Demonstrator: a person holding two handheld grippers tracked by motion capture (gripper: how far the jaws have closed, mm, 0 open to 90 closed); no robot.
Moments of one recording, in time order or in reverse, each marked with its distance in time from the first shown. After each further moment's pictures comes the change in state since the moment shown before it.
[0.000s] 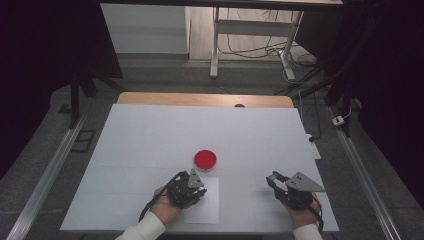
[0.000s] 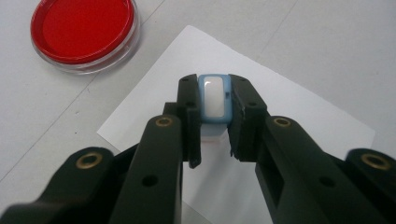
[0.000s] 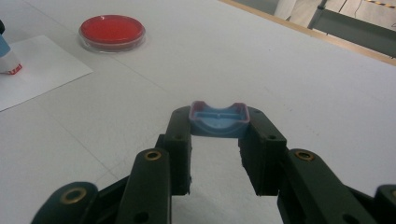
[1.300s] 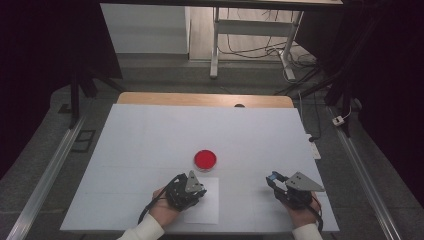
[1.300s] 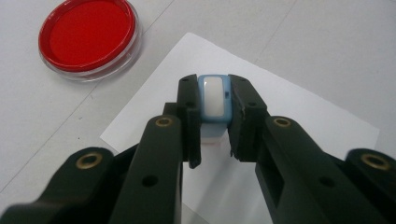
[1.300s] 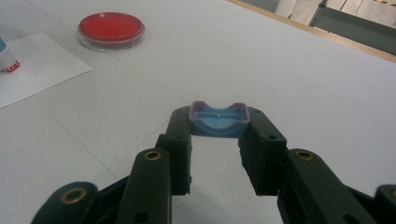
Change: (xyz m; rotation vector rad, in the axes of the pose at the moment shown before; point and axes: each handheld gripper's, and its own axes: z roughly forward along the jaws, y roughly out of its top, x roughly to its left) left arm -0.002 -0.007 0.000 -0.053 0.013 0.030; right arm -0.001 -0.001 0.002 0.005 0.003 0.003
